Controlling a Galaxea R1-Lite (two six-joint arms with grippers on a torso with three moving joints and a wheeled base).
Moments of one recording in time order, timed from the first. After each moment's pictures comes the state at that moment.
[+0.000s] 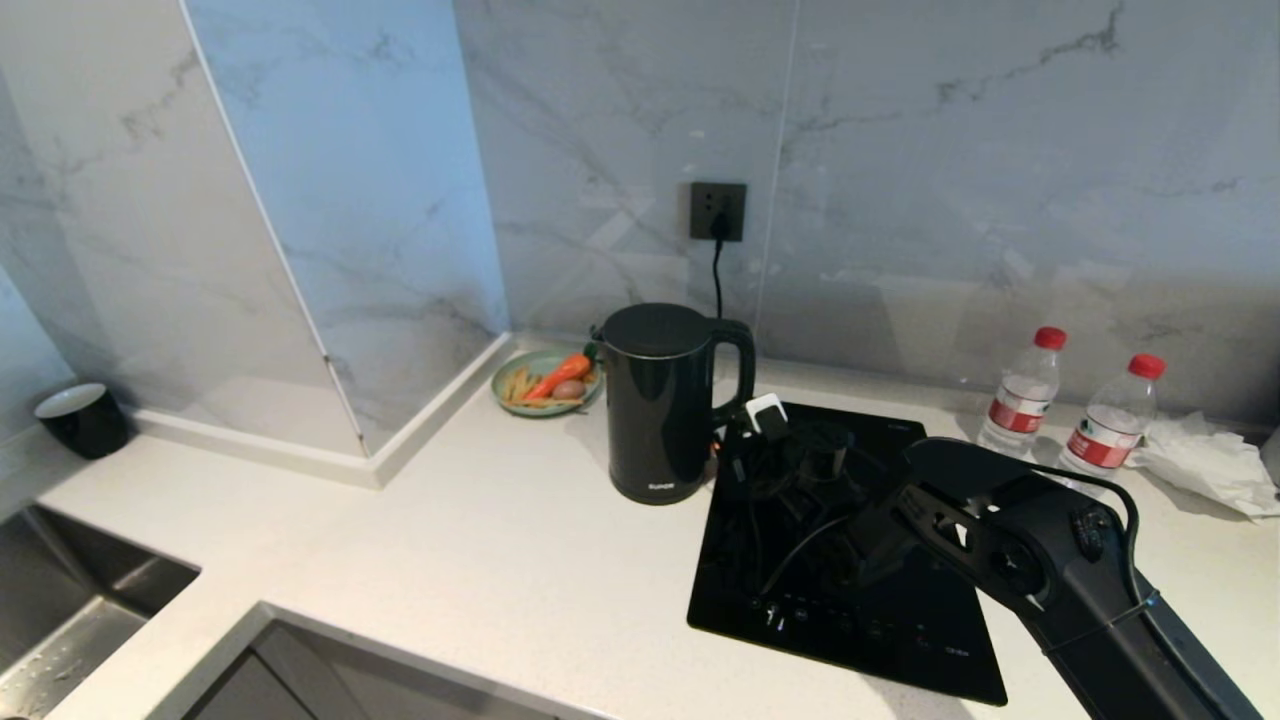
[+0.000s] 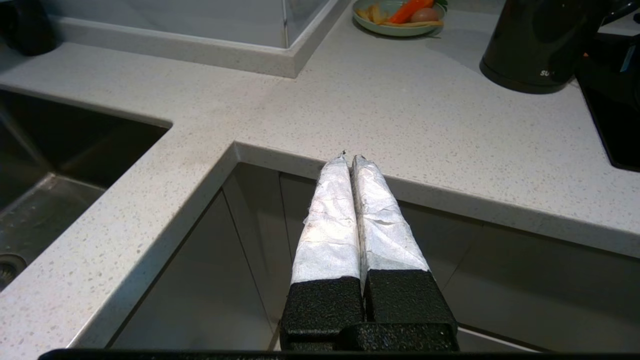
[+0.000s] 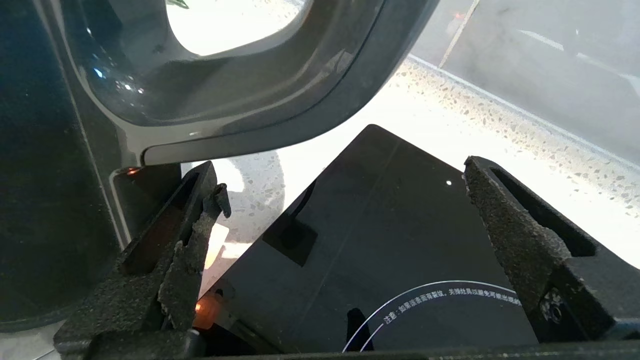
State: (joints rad) left arm 0.00 0.00 -0.03 0.07 0.01 0.00; right arm 0.36 2.77 -1.51 -1.25 -0.10 -0.34
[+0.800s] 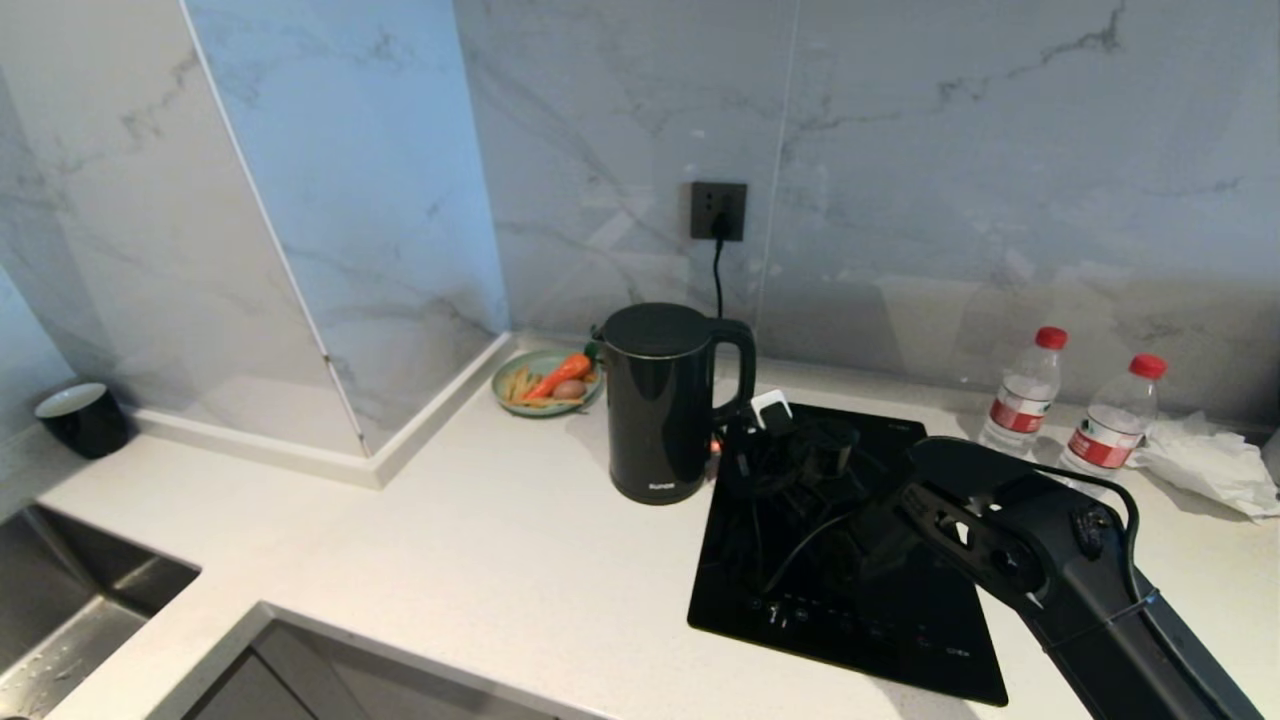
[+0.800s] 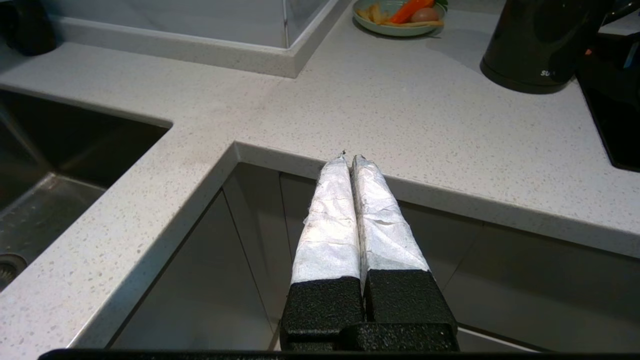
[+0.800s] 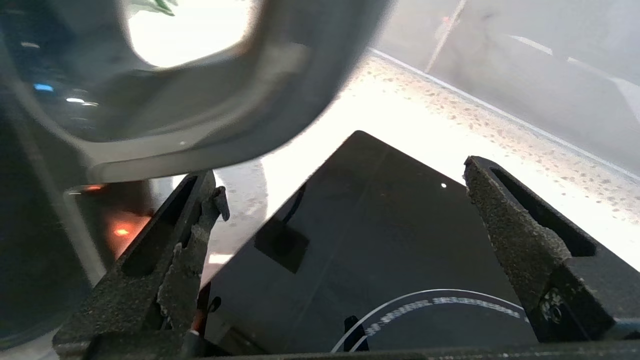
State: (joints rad) left arm 0.00 0.00 -0.03 0.07 0.01 0.00; right arm 0.34 2.77 -1.53 -1.27 -0.11 -0.34
